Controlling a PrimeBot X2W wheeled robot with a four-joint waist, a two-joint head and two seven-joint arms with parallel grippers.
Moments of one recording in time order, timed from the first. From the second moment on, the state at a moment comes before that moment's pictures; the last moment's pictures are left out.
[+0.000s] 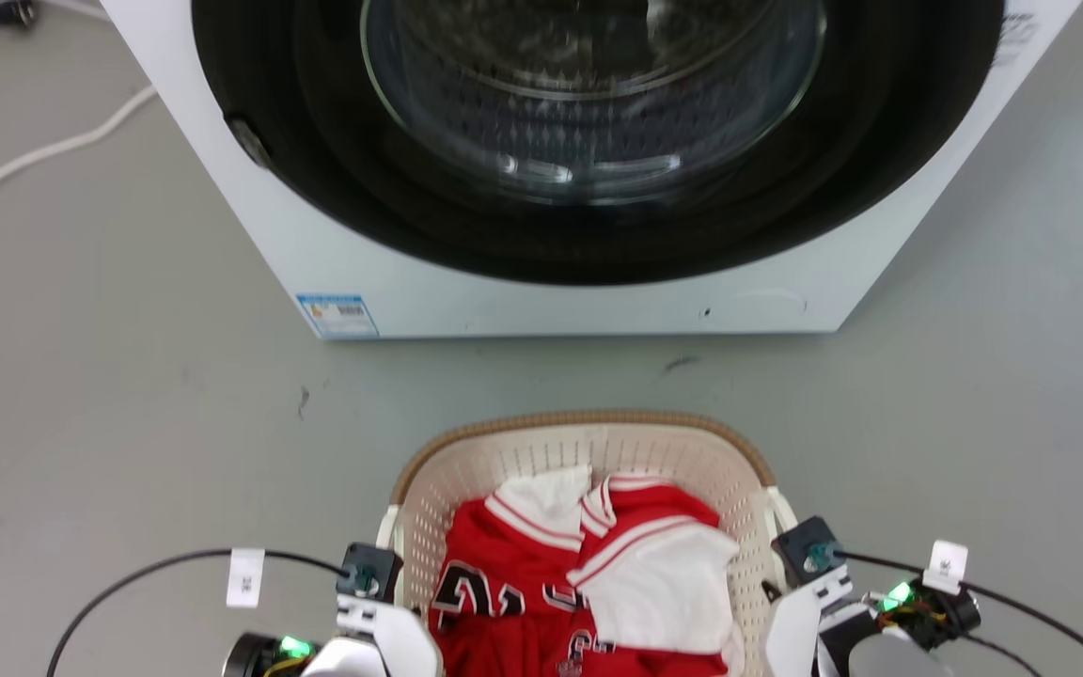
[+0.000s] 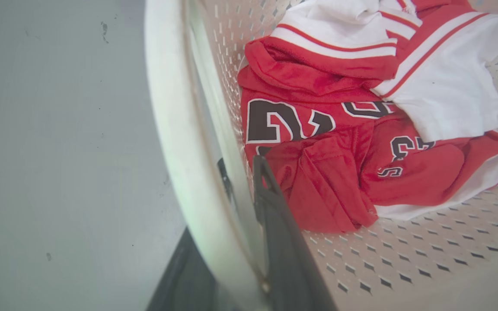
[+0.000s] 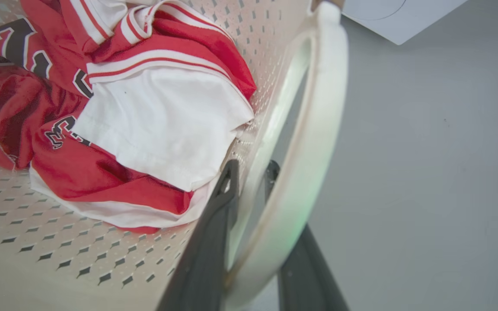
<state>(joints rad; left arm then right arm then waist) -0.50 0.04 -0.33 1.29 -0.19 -0.13 -0.14 -0.52 -0.04 0.37 1.28 -0.03 0.13 -0.14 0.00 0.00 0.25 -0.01</state>
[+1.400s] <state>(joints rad) -0.29 0.05 -0.43 1.29 -0.31 -0.13 -0.07 -0.33 -0.05 0.63 1.28 0.18 0.13 -0.03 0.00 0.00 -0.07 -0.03</state>
